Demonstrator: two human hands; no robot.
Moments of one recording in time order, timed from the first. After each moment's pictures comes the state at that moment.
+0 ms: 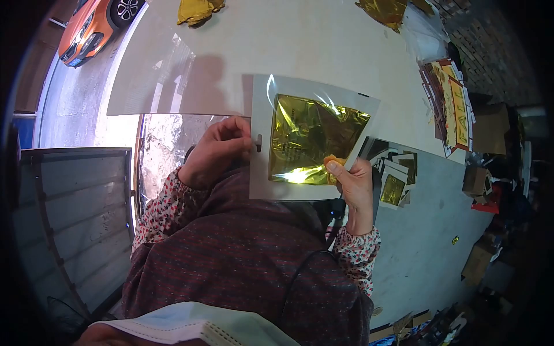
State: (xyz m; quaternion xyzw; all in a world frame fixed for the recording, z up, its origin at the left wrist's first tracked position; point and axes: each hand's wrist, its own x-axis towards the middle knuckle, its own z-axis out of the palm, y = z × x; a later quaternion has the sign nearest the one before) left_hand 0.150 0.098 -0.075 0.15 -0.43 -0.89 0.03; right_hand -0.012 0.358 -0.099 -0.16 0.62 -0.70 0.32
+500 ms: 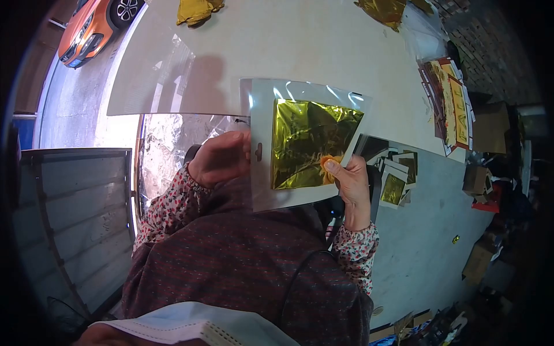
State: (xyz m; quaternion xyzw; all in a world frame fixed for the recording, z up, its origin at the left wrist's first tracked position) left_hand 0.152 0.100 -0.095 0.03 -0.19 -0.98 -0.07; right_hand -0.013 0.356 -0.115 -0.15 0.55 -0.73 0.37
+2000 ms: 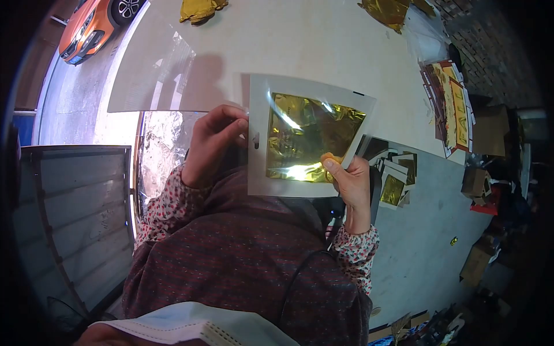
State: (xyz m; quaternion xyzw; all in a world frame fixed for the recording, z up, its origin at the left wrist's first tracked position) left_hand 0.149 0.101 -0.069 0.19 -0.57 -0.77 0.19; right_hand -0.008 0.354 -0.105 -0.18 0.65 -0.66 0.32
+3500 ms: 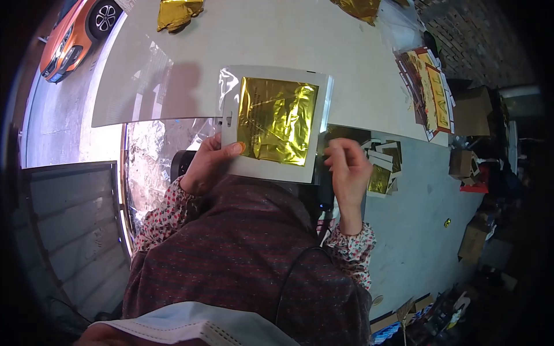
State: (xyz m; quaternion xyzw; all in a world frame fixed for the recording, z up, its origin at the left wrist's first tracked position) left_hand 0.162 0.115 -0.104 0.22 -0.37 -0.90 0.03; right_hand 0.004 0.347 -0.066 -0.13 0.79 -0.58 0.11
